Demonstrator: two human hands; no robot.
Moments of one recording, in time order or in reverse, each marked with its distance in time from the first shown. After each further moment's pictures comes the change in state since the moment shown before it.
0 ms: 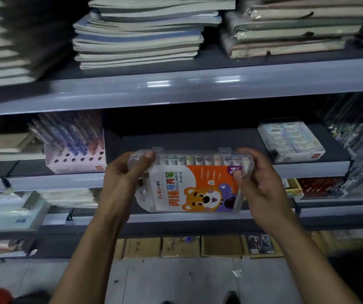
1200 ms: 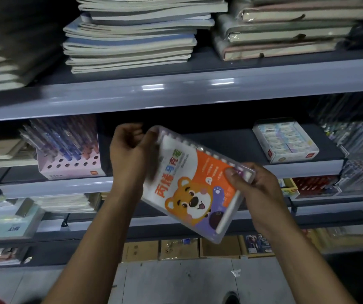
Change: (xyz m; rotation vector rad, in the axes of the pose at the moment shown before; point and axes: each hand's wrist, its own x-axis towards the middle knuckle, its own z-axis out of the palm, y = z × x) left_hand 0.034 0.028 0.042 0.041 0.225 0.100; right_hand 0.004 -0.004 0.007 0.005 0.174 0.256
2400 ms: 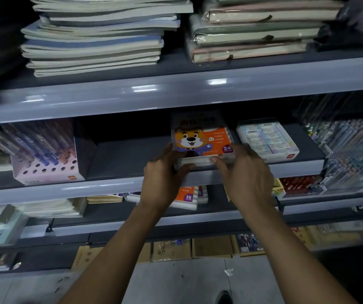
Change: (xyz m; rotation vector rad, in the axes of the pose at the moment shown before) left_hand -0.022 -0.068 0.067 0.640 -0.386 0.535; right_hand 0.048 0.000 -0.020 -1.133 0.363 -0.361
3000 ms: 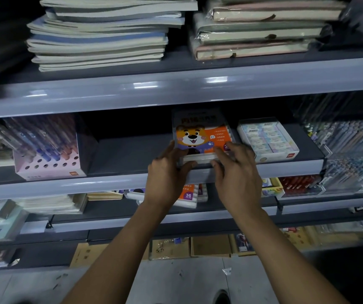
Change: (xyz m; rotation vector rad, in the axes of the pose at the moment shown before) left_hand -0.001 0.003 0.008 0.036 0.025 -0.039; right_hand -0.014 -0.001 0.019 0.016 0.066 -0.181
